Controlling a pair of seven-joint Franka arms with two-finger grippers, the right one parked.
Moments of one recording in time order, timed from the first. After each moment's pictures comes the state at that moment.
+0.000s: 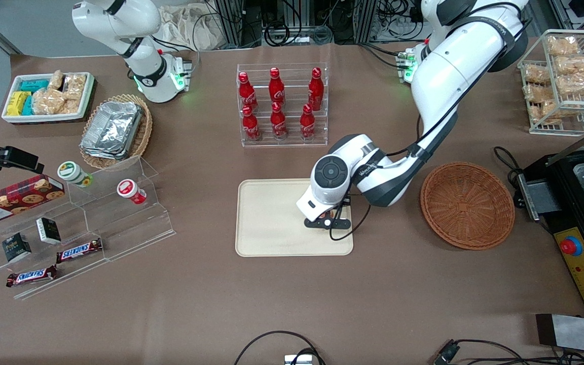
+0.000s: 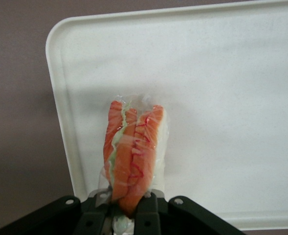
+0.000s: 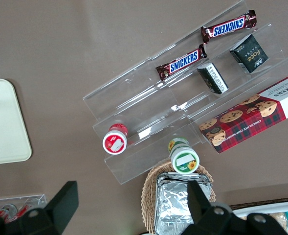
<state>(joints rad) -0.17 0.83 -0.66 -1.46 0.48 2.02 -0.85</state>
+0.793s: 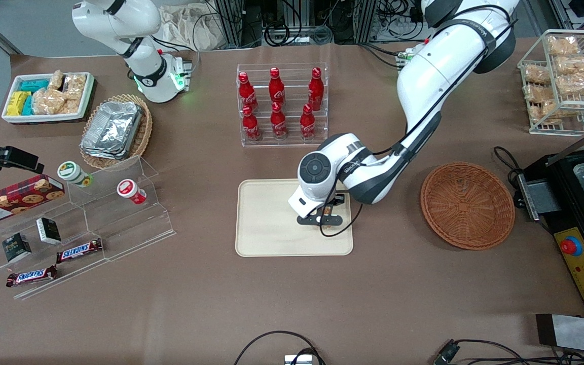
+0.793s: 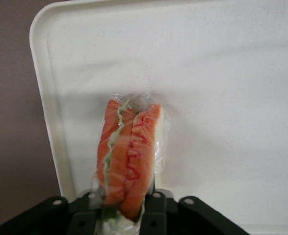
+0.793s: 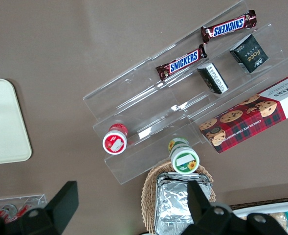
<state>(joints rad) -0.27 0.84 -0.58 -1.44 0.49 2.01 -0.90</state>
